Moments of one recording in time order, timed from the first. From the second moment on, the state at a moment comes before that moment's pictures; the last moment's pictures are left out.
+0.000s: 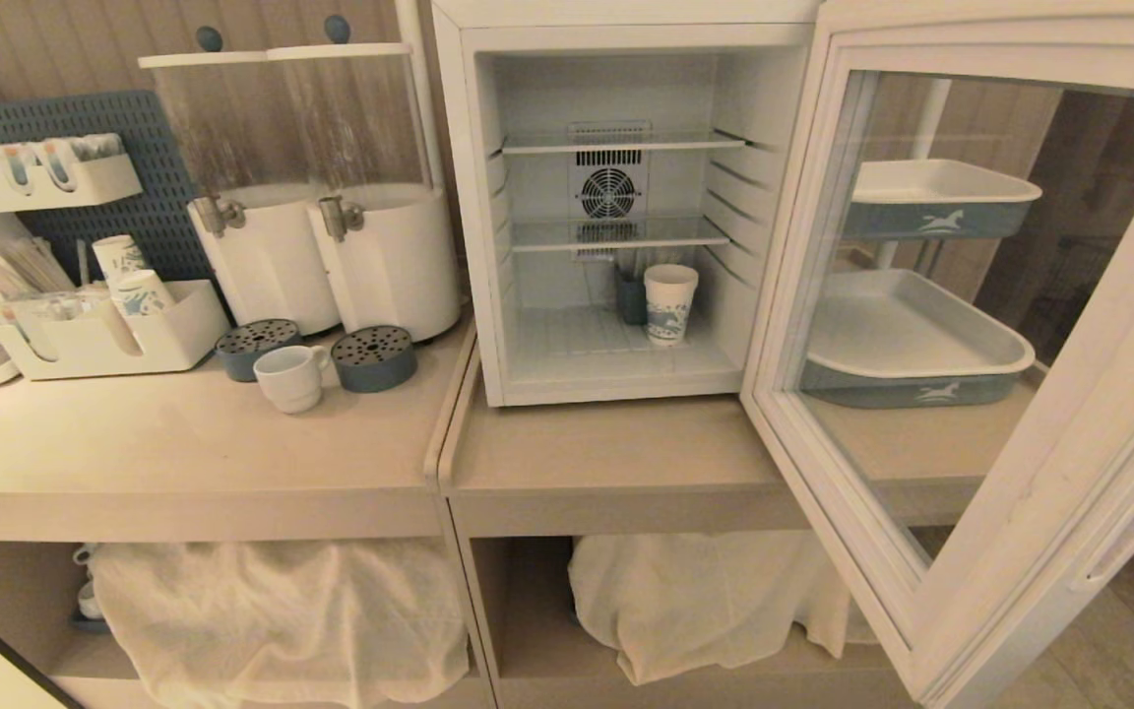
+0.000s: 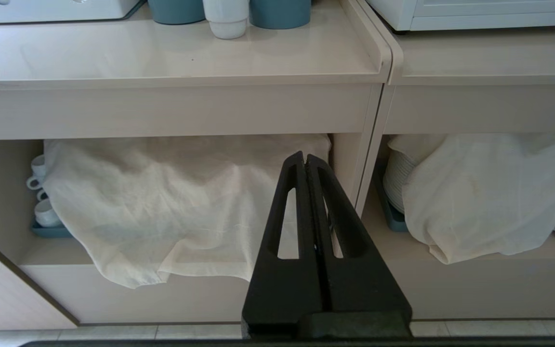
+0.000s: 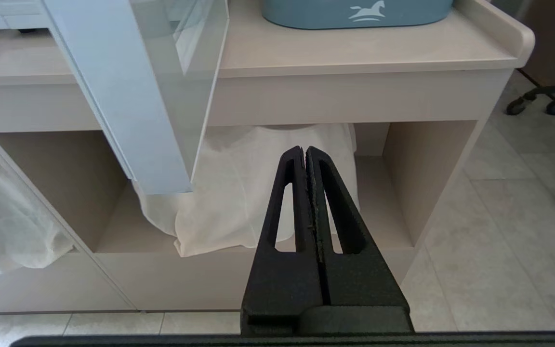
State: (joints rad) left arm 0.00 0.00 0.00 0.00 0.00 0.00; right arm 0.00 0.05 -0.01 0.04 0.00 -0.02
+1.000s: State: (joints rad) left arm 0.00 0.00 0.00 0.00 0.00 0.00; right arm 0.00 0.04 -0.01 0.03 0.00 0.03
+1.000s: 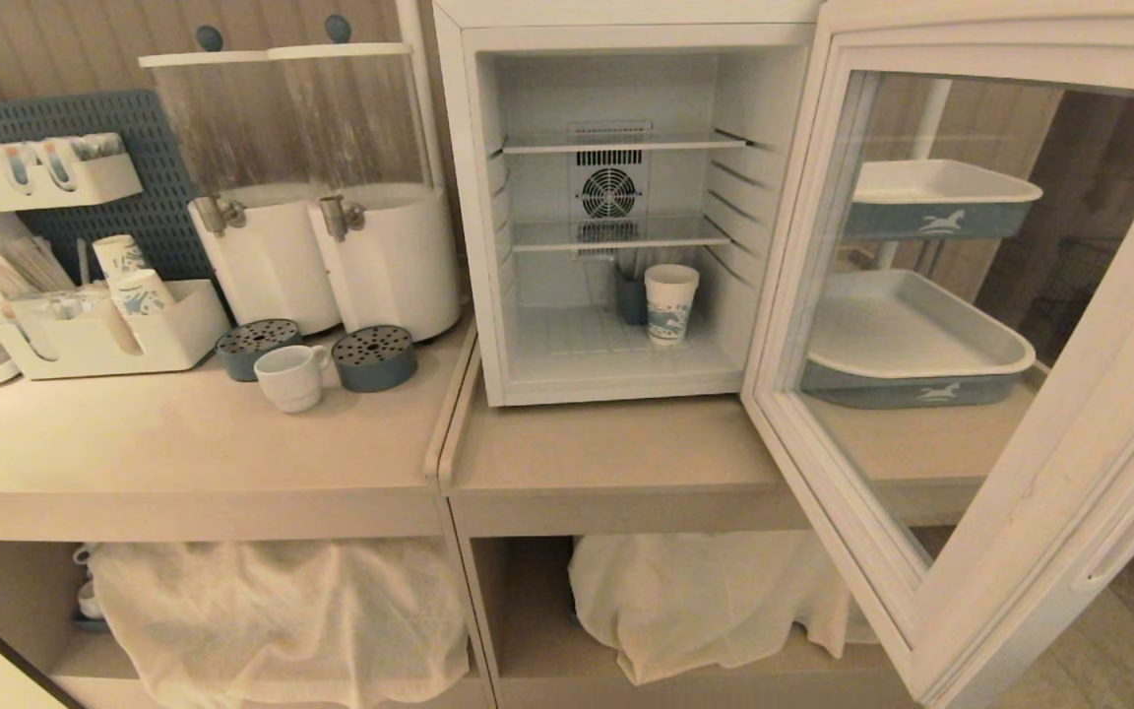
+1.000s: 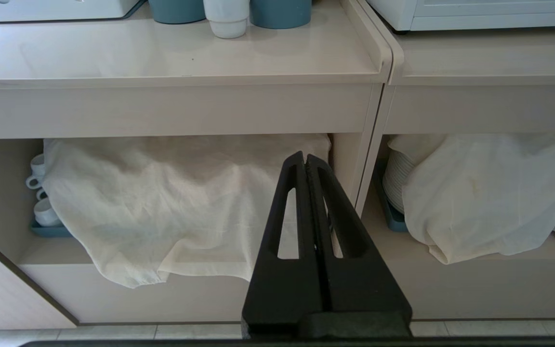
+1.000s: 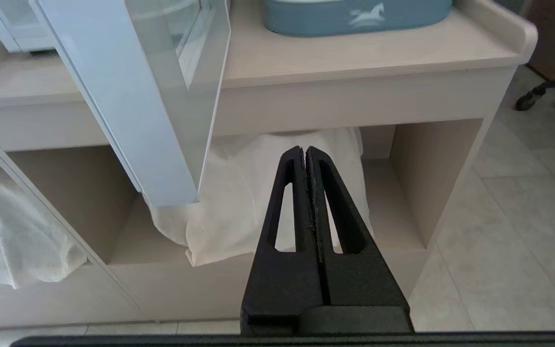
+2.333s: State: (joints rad) left arm 0.00 0.00 0.00 0.00 0.00 0.00; right arm 0.29 0.66 -0.94 0.59 -0.61 0.34
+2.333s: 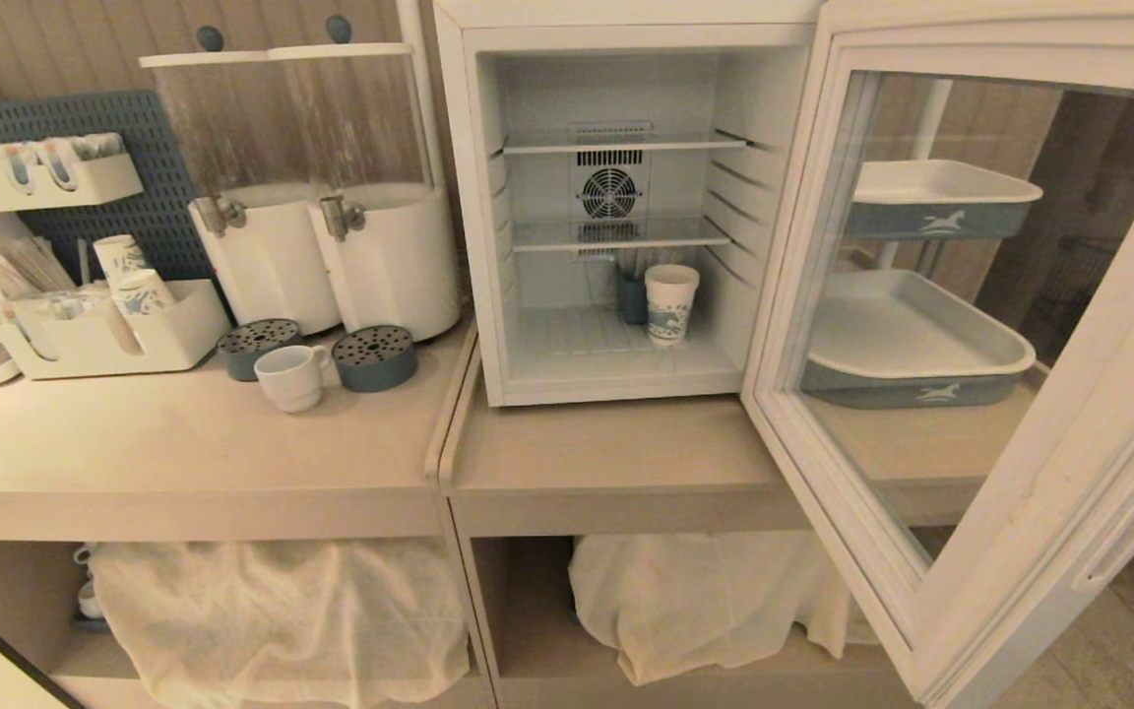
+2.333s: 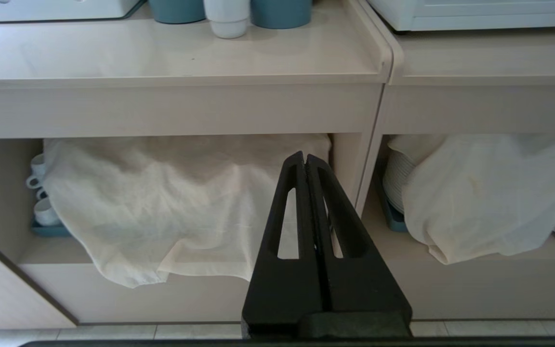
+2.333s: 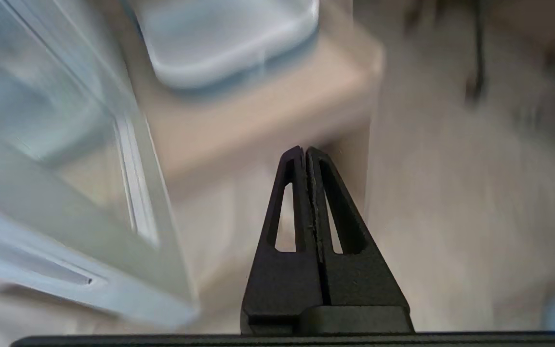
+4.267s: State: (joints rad) left arm 0.00 0.00 0.00 0.00 0.00 -0.01; right arm -0.17 1.35 -0.82 -0.04 1.10 -0.13
